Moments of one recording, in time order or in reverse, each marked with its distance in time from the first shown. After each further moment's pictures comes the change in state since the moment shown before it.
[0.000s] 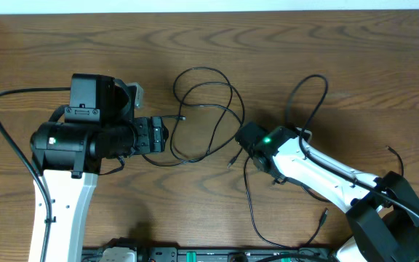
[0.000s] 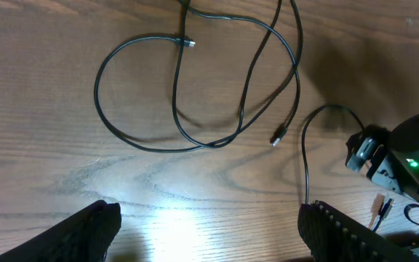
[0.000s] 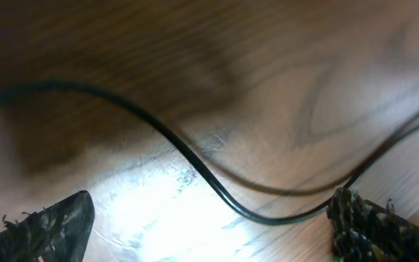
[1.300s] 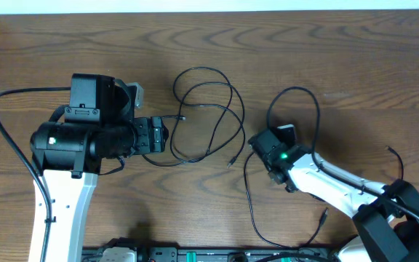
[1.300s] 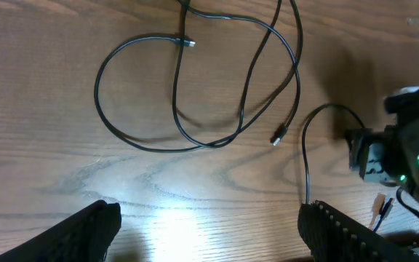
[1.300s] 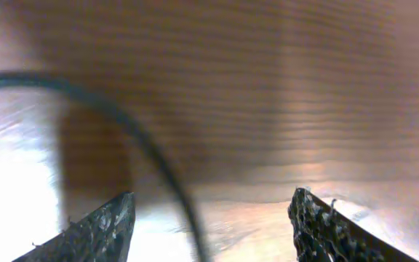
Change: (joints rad) left arm 0.000 0.000 0.000 -0.001 0.000 0.004; right arm -0.079 -0.070 -0.261 0.456 0.049 -0.609
